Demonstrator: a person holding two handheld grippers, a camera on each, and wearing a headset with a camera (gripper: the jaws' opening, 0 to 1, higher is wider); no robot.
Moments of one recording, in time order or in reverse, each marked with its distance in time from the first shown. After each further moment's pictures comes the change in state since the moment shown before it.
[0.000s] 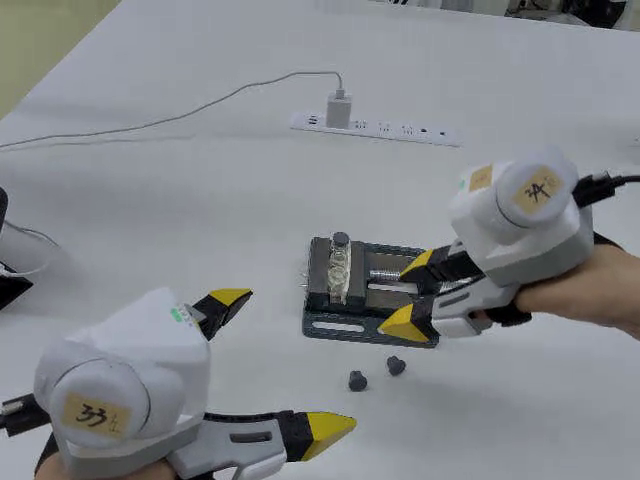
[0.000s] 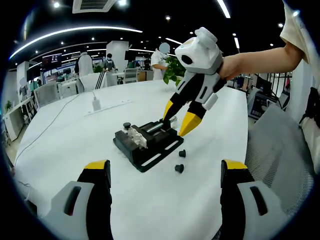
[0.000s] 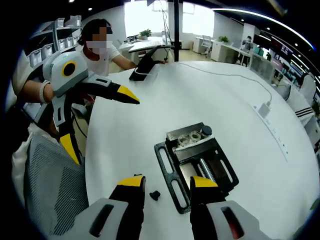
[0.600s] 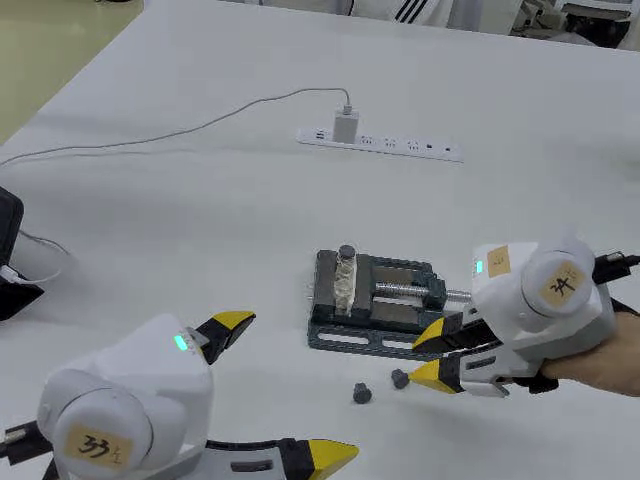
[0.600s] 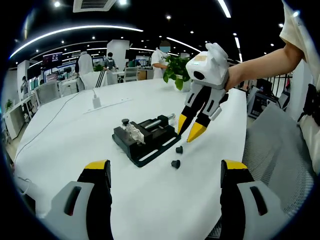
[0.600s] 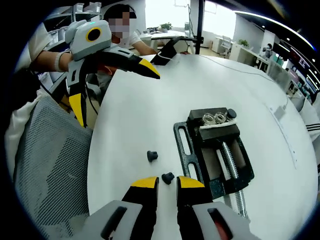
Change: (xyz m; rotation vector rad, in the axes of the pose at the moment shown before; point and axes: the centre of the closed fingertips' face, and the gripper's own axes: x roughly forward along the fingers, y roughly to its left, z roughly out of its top) left arm -0.005 -0.007 -0.007 -0.010 0.007 0.006; right arm 0.014 0.015 -0.041 -0.169 0.062 0.091
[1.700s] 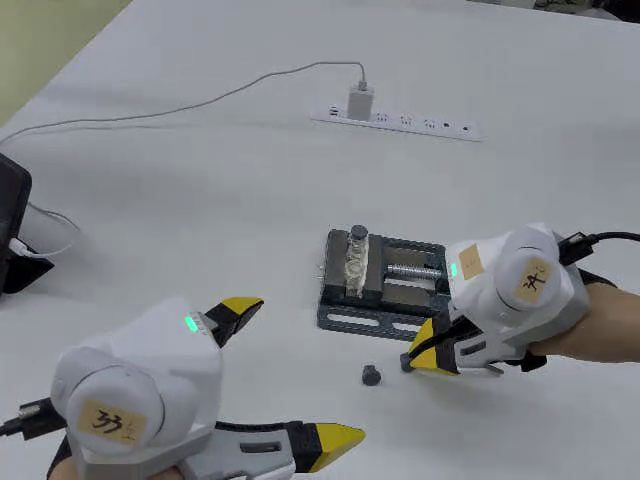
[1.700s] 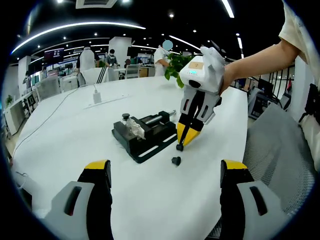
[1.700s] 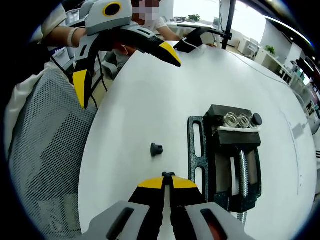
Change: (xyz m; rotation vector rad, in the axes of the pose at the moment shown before) left arm 0.003 0.003 -0.008 -0.026 0.016 0.004; right arm 0.022 0.002 -0.006 -0.161 0.089 0.100
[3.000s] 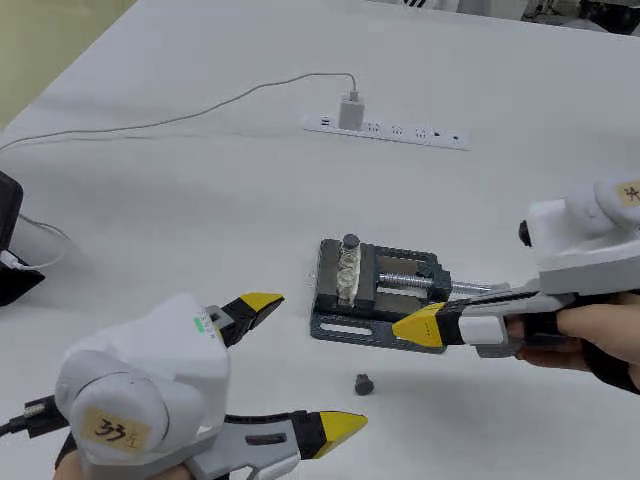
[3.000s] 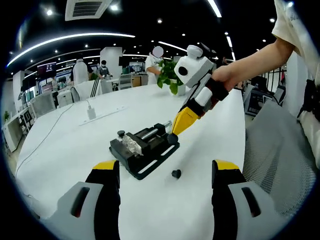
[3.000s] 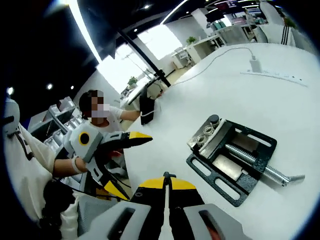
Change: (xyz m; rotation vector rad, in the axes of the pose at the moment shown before) left arm 0.007 -0.007 0.029 0.111 -0.067 -0.043; right arm -0.068 -0.002 0.069 0.886 -0.593 0.160
